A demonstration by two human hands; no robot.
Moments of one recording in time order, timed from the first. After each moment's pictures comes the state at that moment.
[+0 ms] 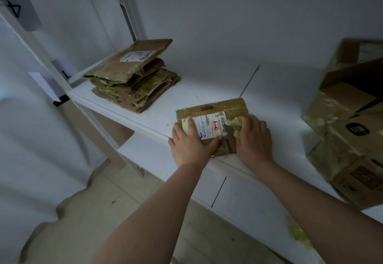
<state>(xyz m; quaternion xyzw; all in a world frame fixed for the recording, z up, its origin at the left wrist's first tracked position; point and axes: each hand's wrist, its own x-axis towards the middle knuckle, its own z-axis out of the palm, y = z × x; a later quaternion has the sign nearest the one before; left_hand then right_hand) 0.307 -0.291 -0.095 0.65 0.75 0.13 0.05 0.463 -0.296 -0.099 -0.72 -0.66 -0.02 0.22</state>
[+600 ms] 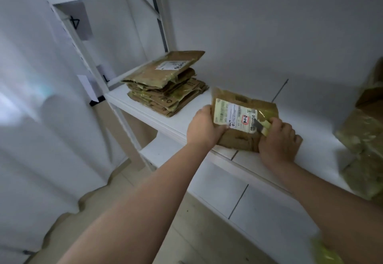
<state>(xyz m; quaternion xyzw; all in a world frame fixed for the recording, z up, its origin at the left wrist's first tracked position) 0.266 -0.277 -0.015 0.68 0.66 0.29 0.14 0.444 -0.282 -0.081 -0.78 -0.56 0.00 0.28</state>
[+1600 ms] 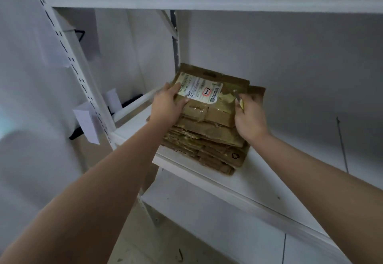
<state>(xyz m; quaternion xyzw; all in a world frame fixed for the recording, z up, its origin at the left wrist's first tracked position) -0.029 -0.018 0.044 0.71 0.60 0.34 0.12 0.169 -0.079 0.041 -0.68 -0.61 0.09 0.40</state>
